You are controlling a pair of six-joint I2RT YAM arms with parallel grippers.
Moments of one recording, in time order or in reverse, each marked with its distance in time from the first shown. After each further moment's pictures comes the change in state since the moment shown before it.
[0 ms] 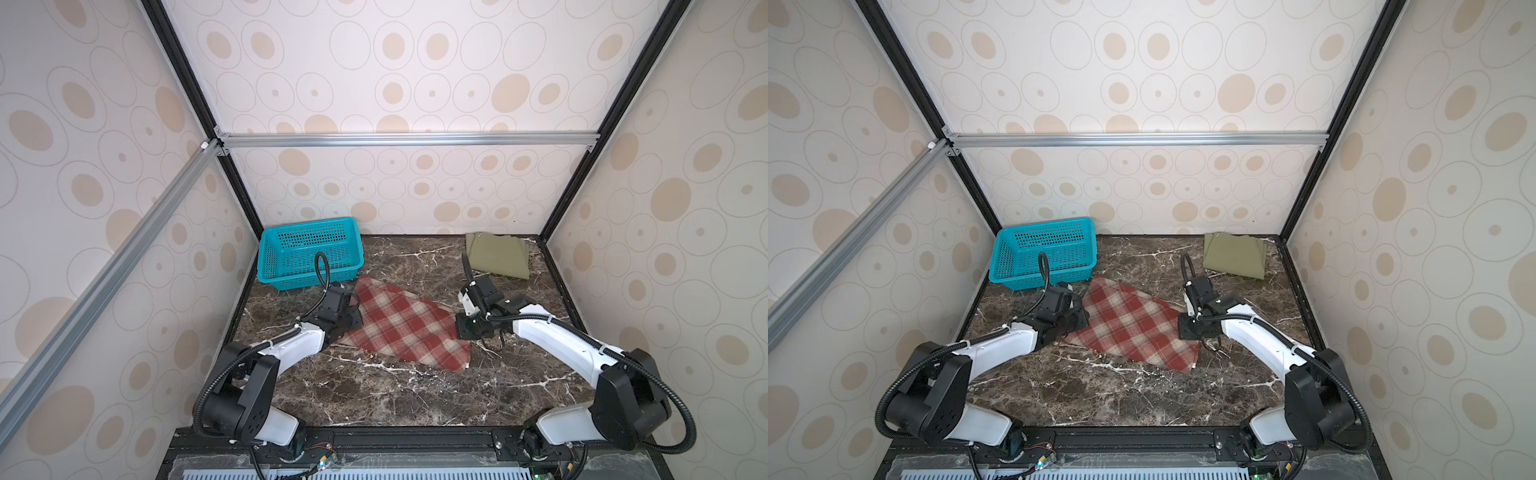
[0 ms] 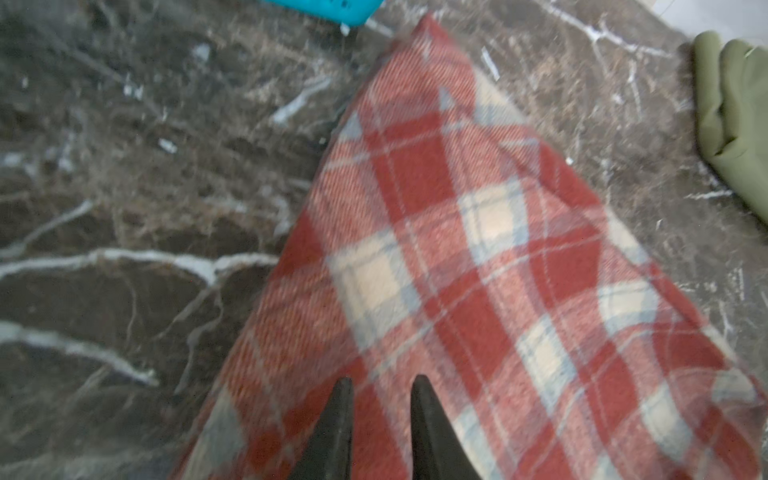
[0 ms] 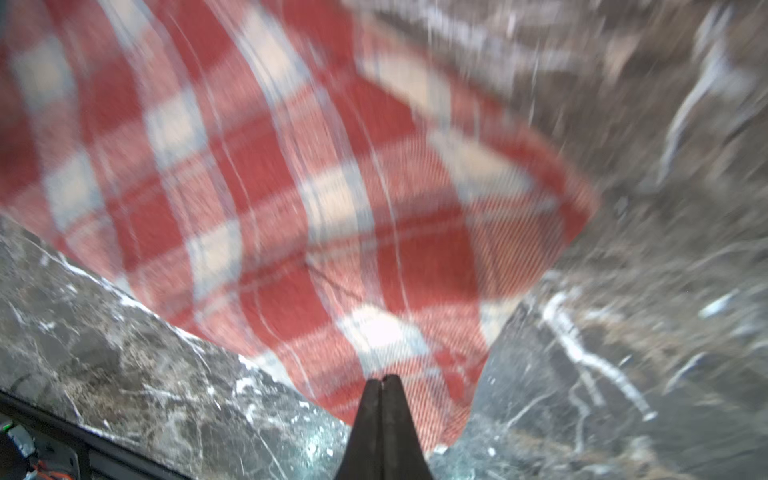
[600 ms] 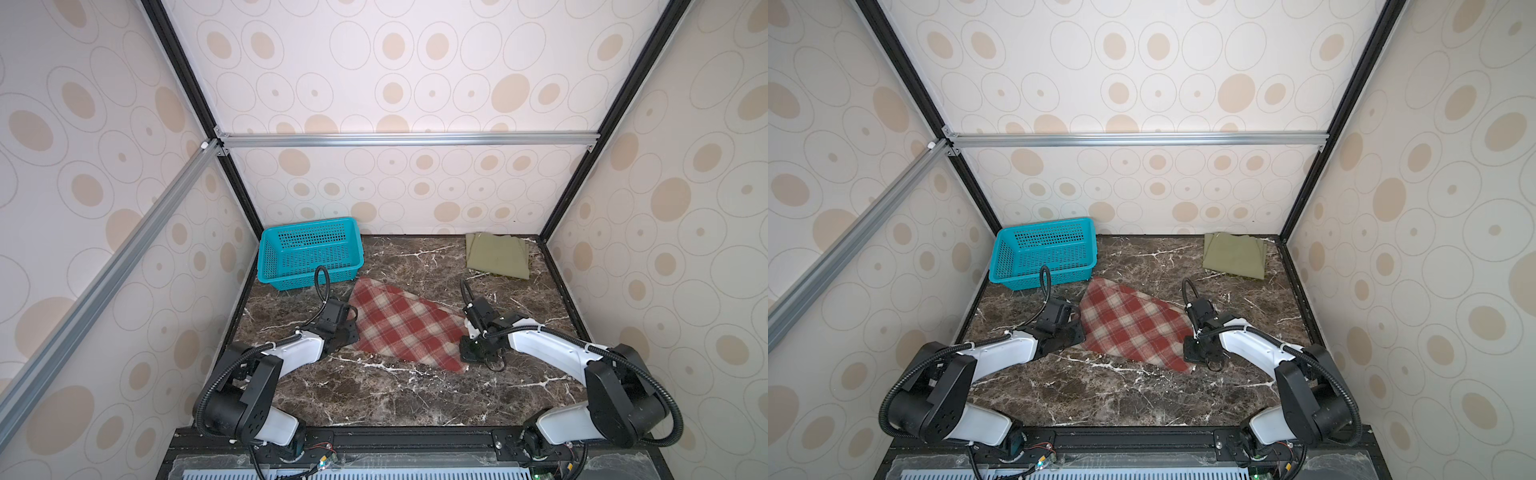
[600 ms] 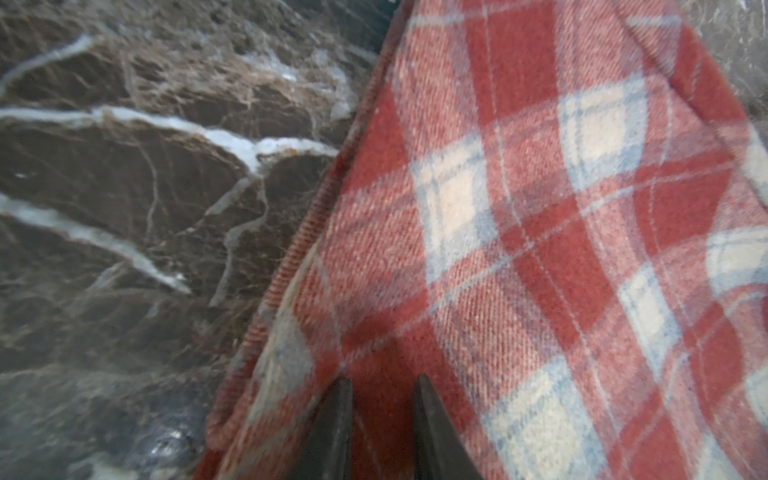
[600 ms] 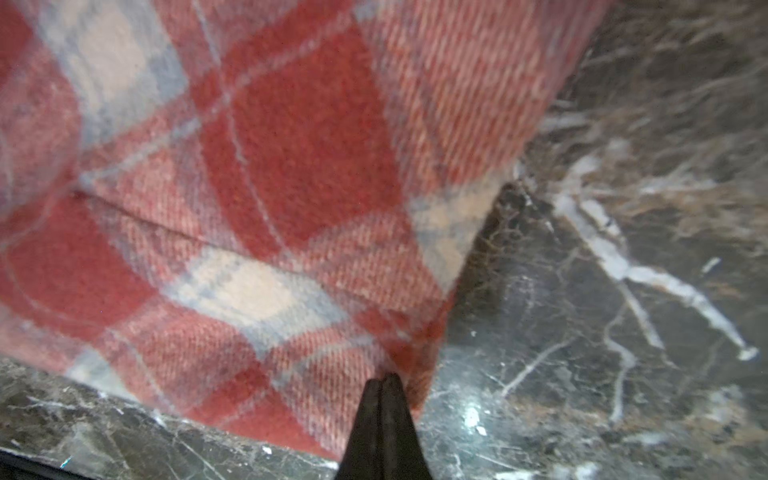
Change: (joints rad) left arm 0.000 0.018 -0.075 -0.001 0.011 -0.013; right arm 0.005 0.019 -0.162 0.032 0.037 0.078
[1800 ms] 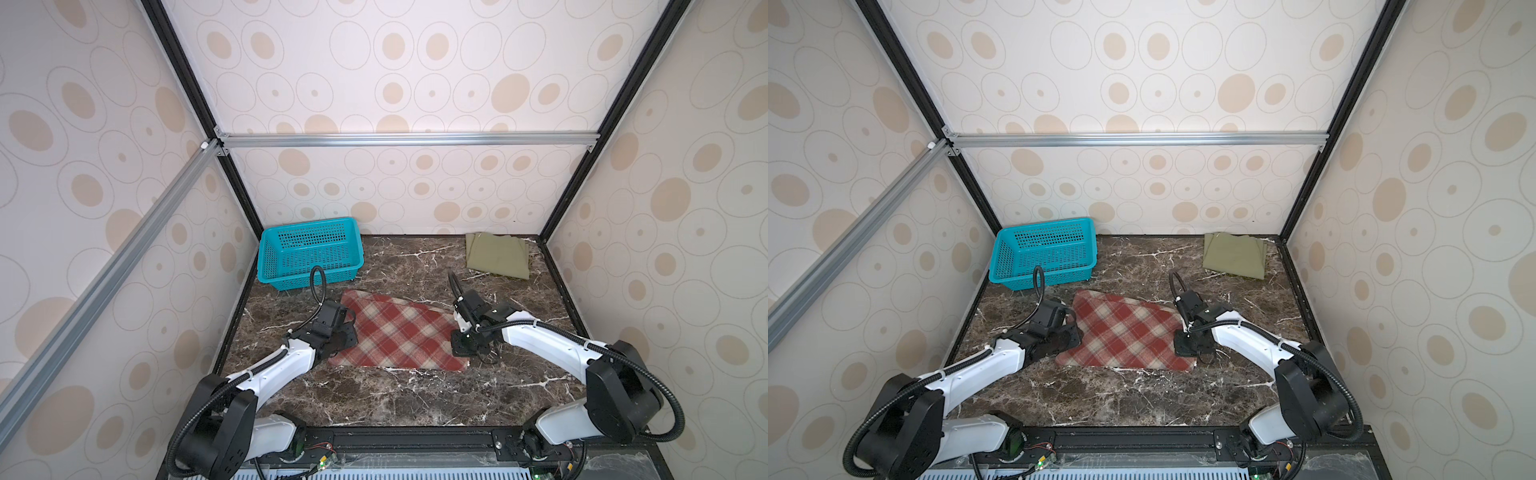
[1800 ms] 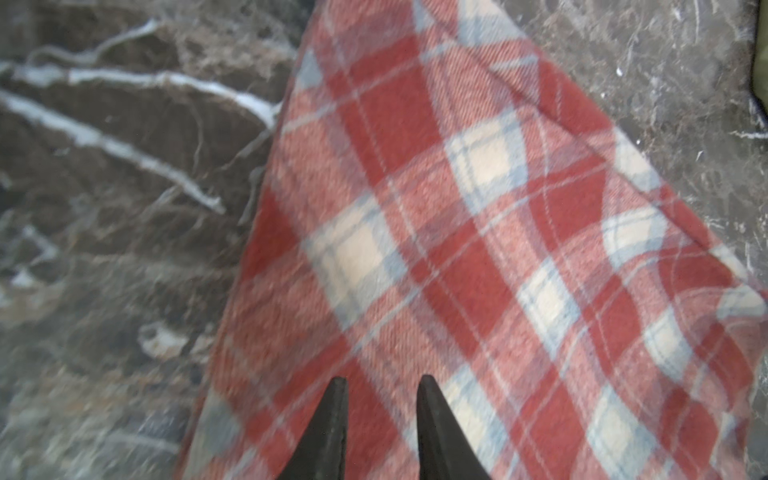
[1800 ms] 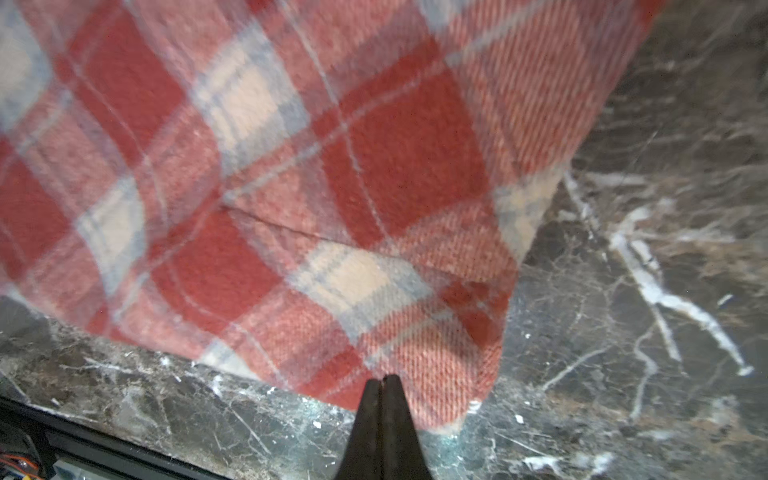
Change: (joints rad) left arm -0.041 -0.161 0.029 -0.182 0.001 -0.030; right arm 0.072 0.033 0.099 -0.034 -0.035 -0.006
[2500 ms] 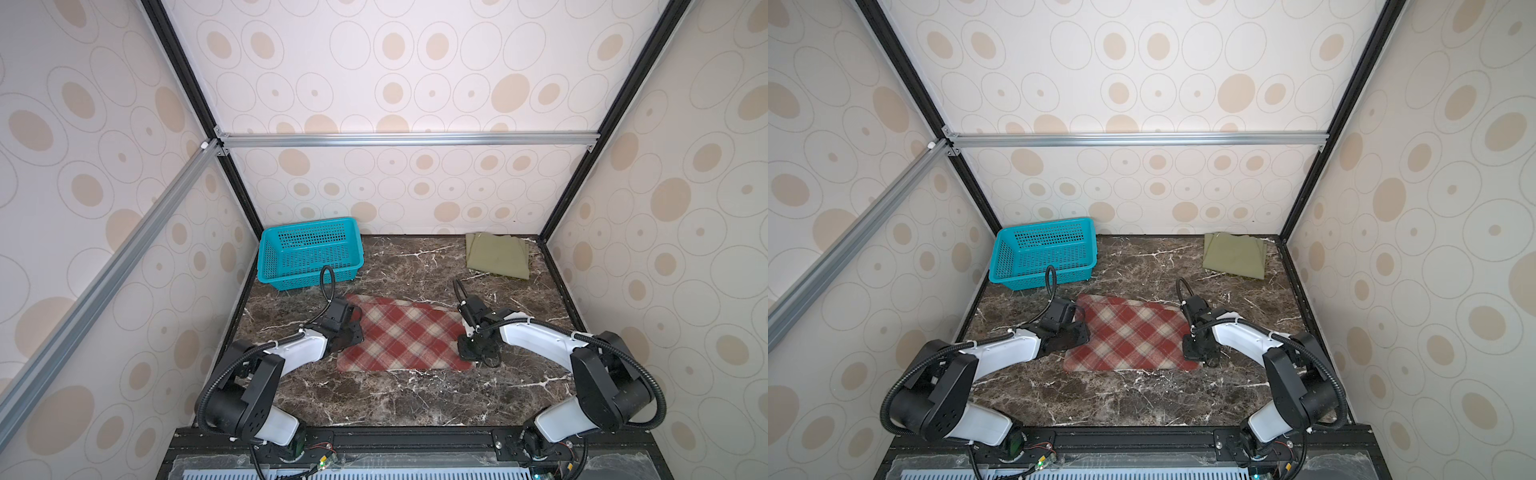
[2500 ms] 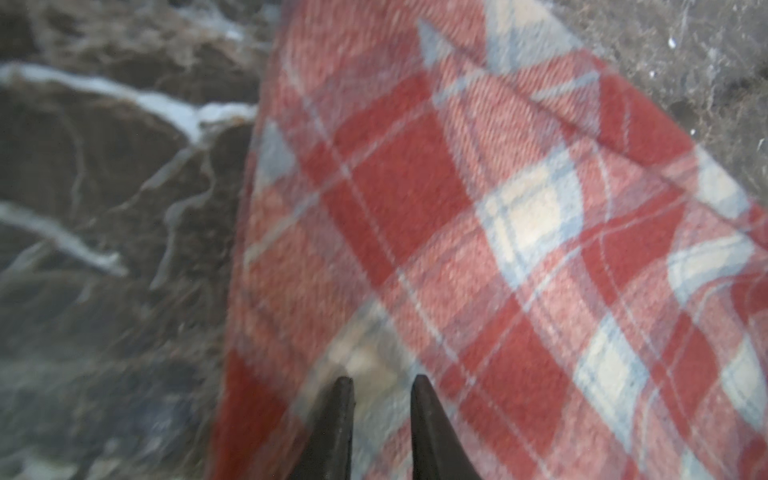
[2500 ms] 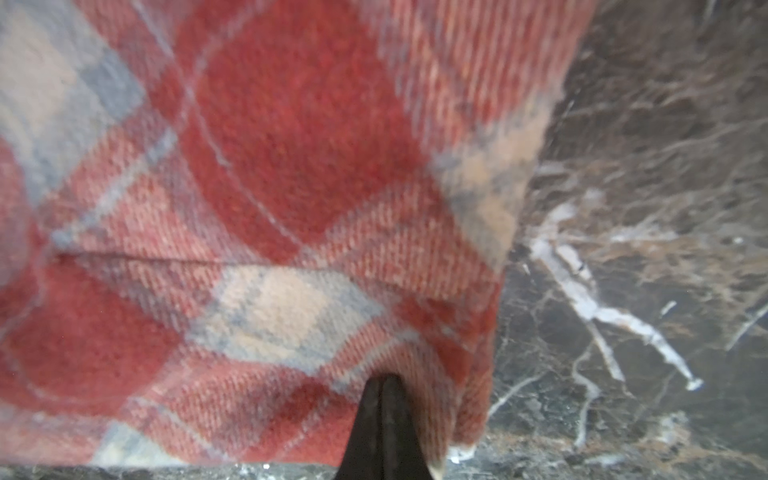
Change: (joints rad) left arm 0.002 0.144 -0.026 0.142 0.023 0.000; right arm -0.072 0.058 -0.036 0.018 0.072 -0.063
